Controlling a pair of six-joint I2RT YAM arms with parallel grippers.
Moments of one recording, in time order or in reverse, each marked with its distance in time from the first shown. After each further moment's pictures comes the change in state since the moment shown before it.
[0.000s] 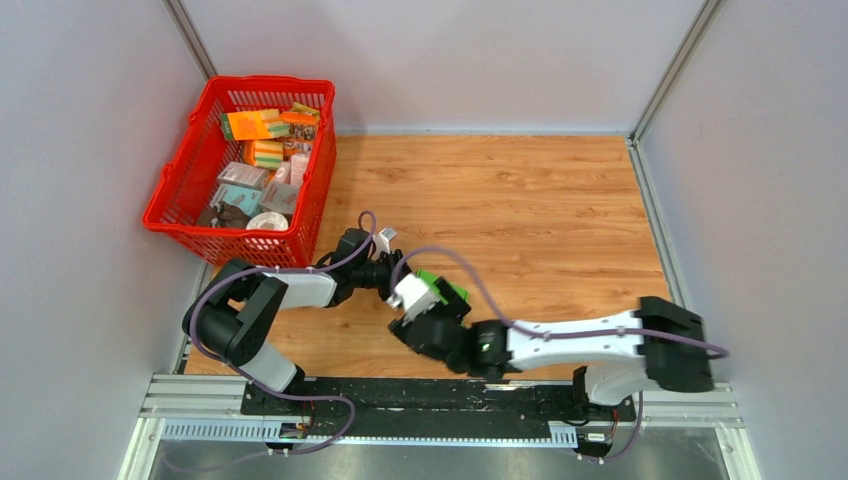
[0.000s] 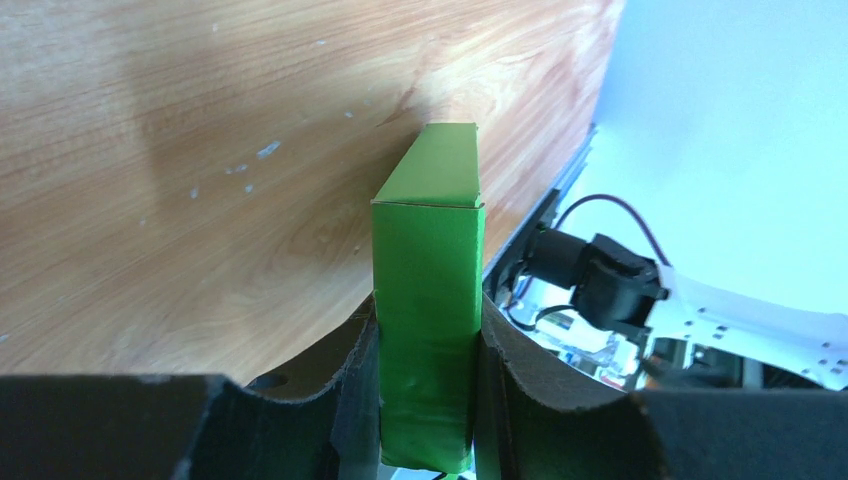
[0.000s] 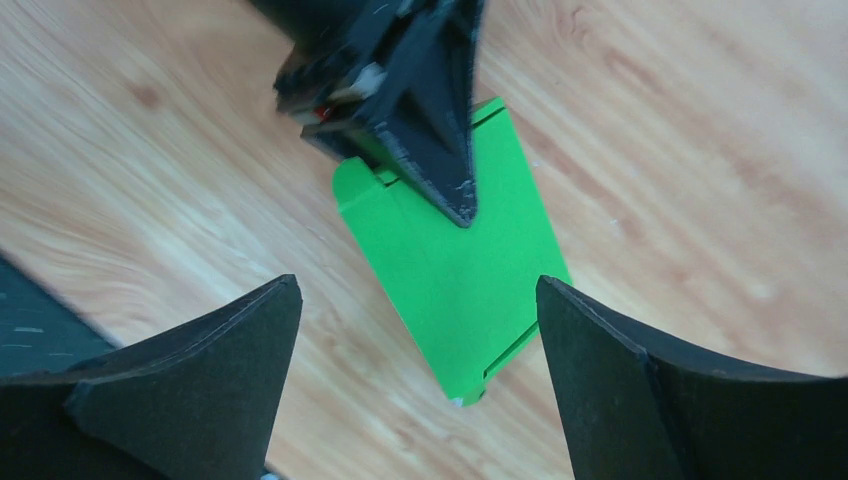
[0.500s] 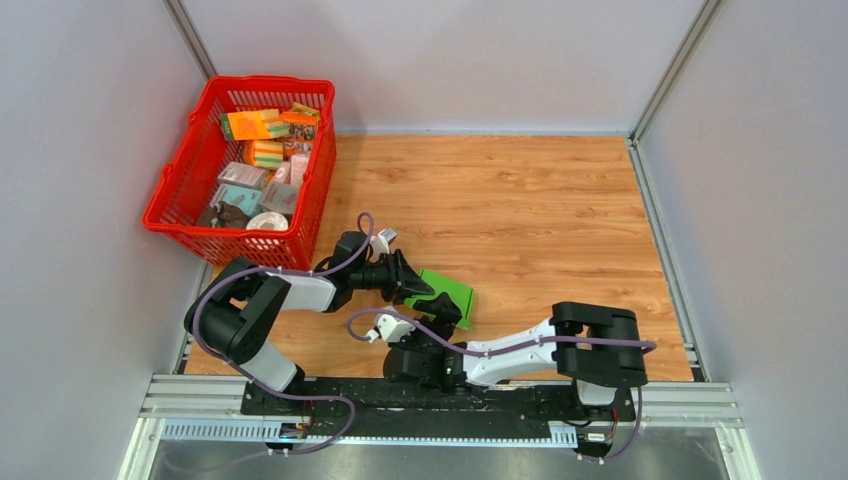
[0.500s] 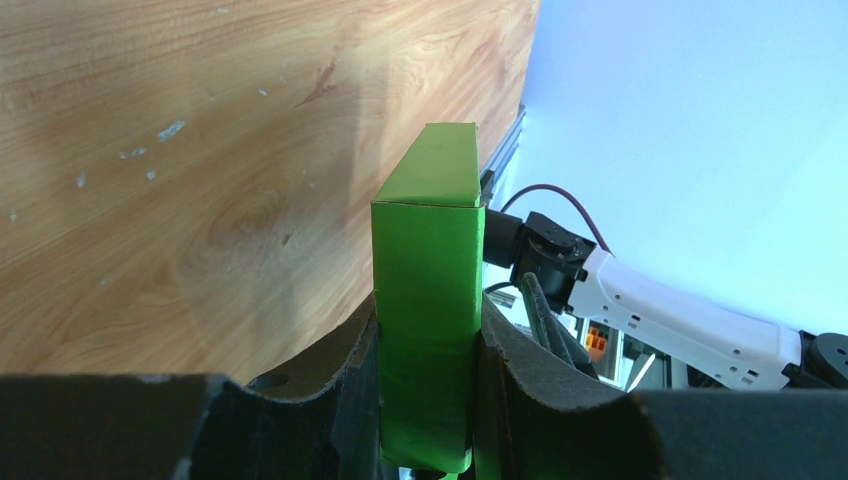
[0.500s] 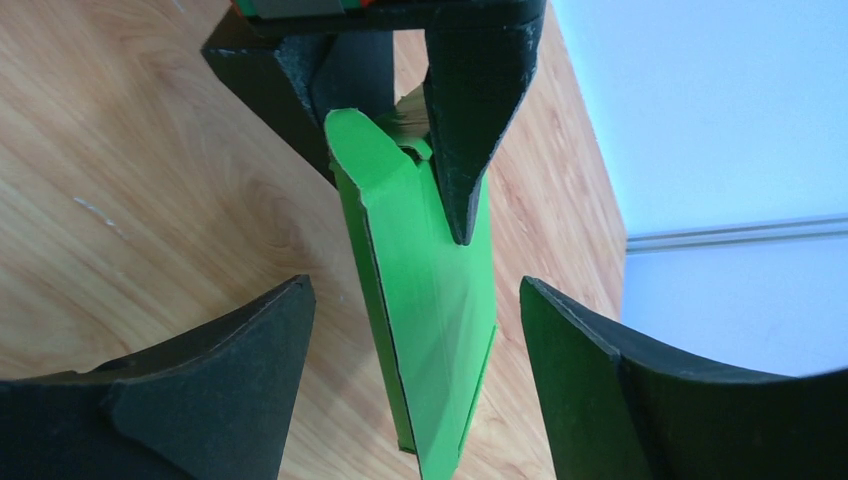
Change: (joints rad) left arm 0.001 0.013 -0.048 0.185 0.077 -0.131; right arm 0.084 0.355 0.000 0.178 0.443 -0.333
